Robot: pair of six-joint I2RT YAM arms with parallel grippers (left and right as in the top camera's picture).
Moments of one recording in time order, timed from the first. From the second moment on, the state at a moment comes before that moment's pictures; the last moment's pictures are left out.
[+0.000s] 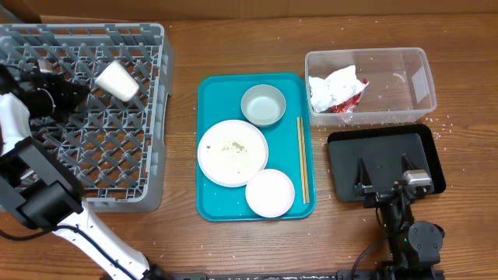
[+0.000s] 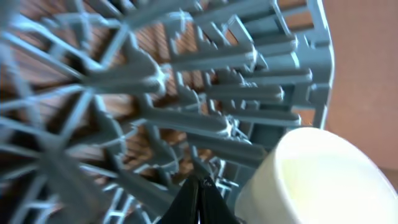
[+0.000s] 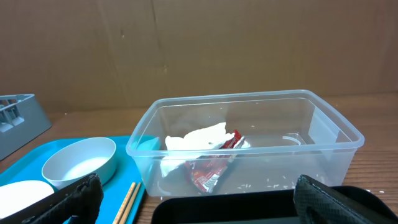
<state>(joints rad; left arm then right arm) 0.65 2.27 1.90 -0.85 0.77 -0.16 0.06 0.01 0.02 -0.04 -0.04 0.10</state>
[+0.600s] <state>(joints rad) 0.46 2.12 2.09 -1.02 0.58 0.10 0.06 0.01 0.02 -0.03 -0.04 0.10</state>
